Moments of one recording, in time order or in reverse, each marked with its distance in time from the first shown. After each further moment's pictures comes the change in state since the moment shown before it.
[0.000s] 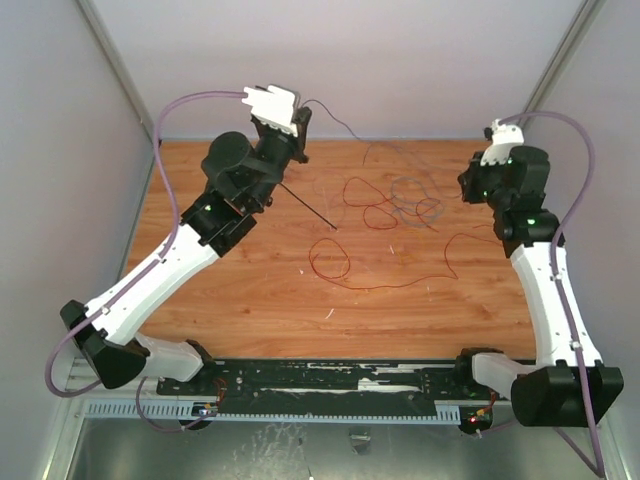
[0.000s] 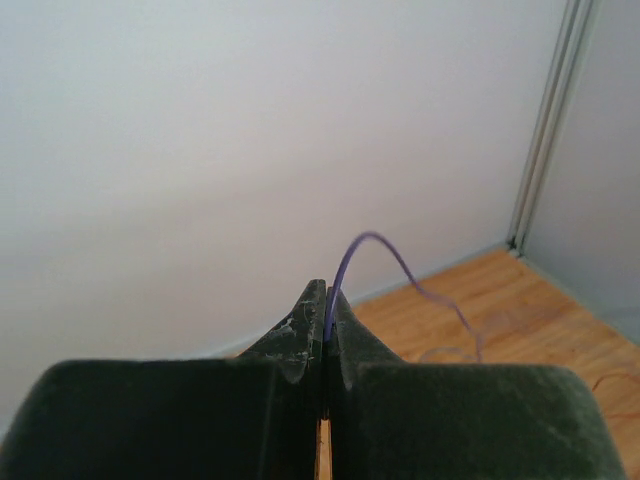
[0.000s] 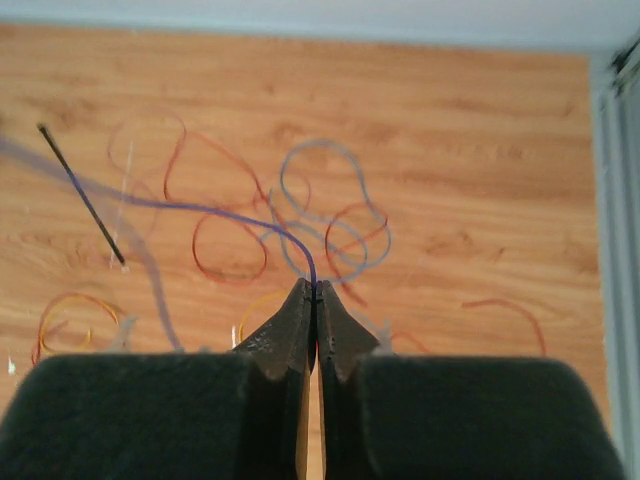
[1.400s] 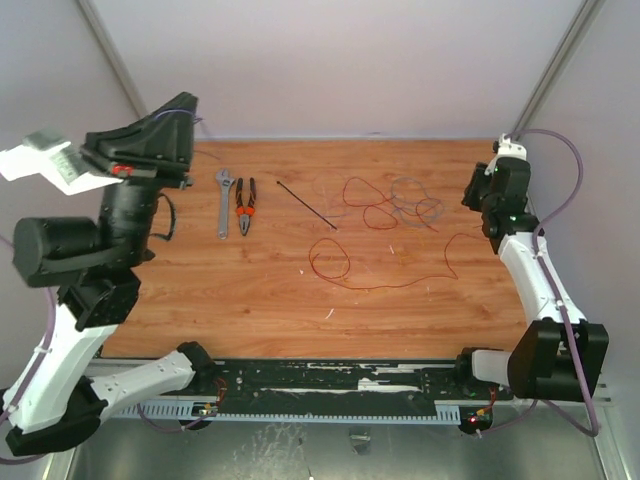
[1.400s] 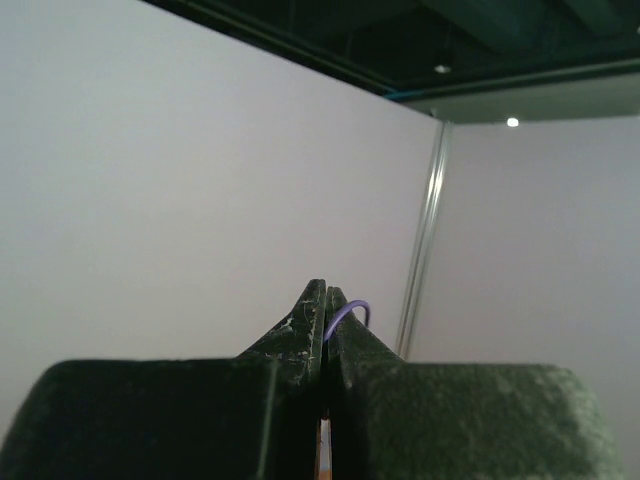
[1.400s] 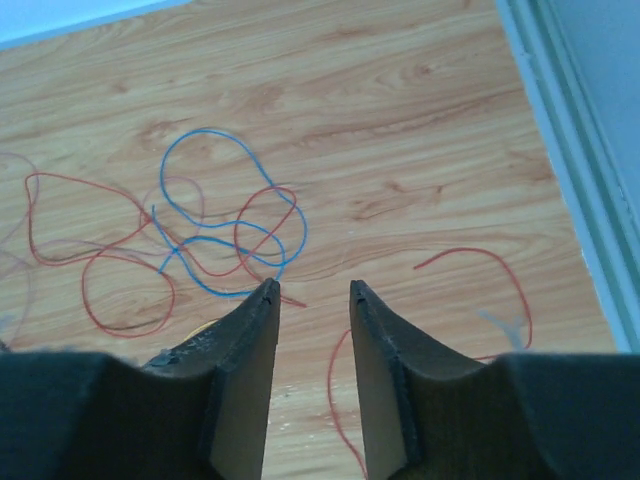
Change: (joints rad) left arm -0.005 -0.412 0.024 0.078 0.119 -0.179; right arm -0.039 0.129 -0.206 0.211 0.235 0.146
